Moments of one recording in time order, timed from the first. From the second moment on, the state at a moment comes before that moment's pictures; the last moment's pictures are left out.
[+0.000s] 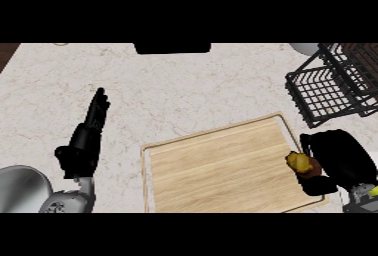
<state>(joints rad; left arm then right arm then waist) -0.10 0.08 -0.08 -1.59 -0.13 0.20 0.05 -0.07 -0.45 0.18 -1.76 1.26 0.49 0.15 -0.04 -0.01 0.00</state>
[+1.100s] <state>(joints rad) -0.14 0.05 -0.09 -1.57 -0.15 0.19 0.06 -0.53 -0.53 -0.52 -2.14 0.72 1.05 0.45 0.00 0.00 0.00</state>
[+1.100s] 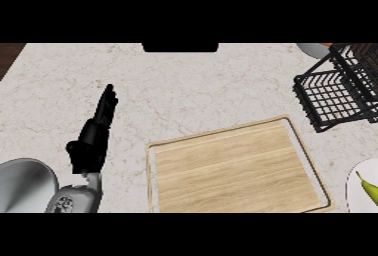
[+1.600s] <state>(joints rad) -0.14 0.04 -0.10 -1.57 -0.16 0.19 0.06 -0.74 -0.56 -0.51 -1.88 0.65 1.00 0.56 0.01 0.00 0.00</state>
